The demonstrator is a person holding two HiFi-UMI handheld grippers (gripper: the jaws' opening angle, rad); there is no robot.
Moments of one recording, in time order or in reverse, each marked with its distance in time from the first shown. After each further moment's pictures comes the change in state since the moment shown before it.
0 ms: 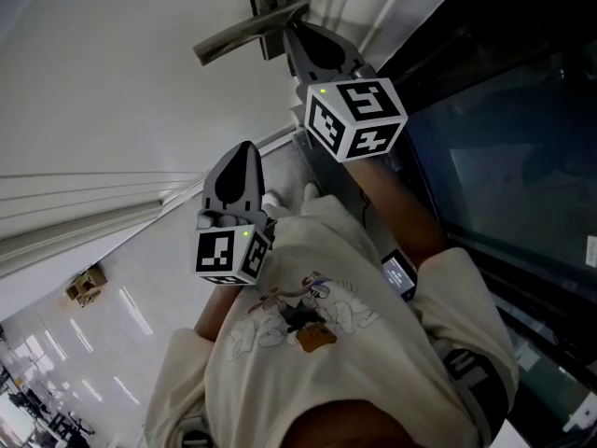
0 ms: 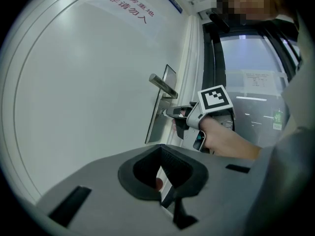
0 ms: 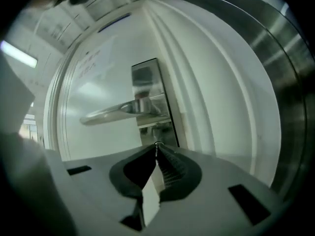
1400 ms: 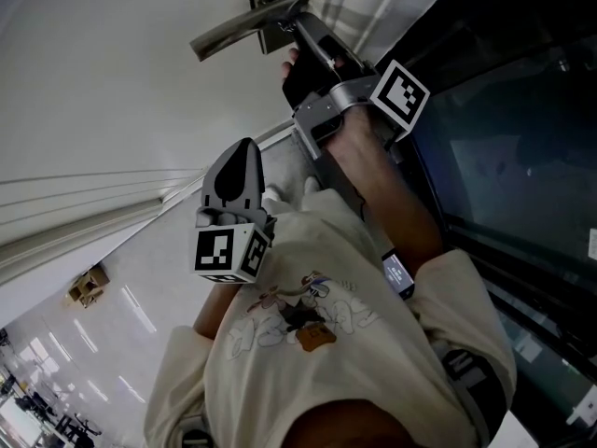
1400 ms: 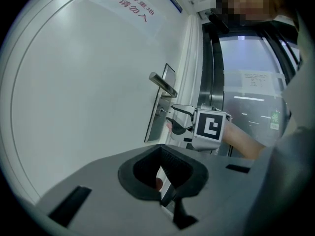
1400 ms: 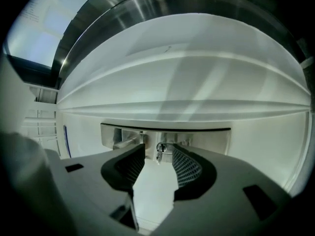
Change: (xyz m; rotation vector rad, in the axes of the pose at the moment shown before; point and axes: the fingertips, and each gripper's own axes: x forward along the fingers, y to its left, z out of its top) left arm 0.000 0.010 -0.003 -0.001 0.016 -0.027; right arm -0.004 -0.014 -0.015 1.332 -0.191 0.246
